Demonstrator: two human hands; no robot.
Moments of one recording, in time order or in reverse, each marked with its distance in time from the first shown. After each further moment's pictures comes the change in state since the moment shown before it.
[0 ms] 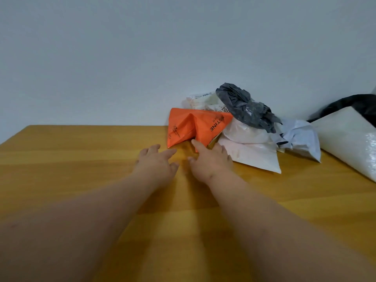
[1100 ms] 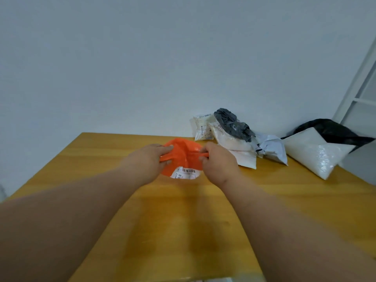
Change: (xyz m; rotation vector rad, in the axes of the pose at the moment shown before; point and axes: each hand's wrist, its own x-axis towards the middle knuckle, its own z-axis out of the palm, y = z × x) left_hand -0.177 -0.025 -0.113 -0.092 0.156 0.180; right_hand -0.177 -0.025 -0.080 0.129 0.272 -0.255
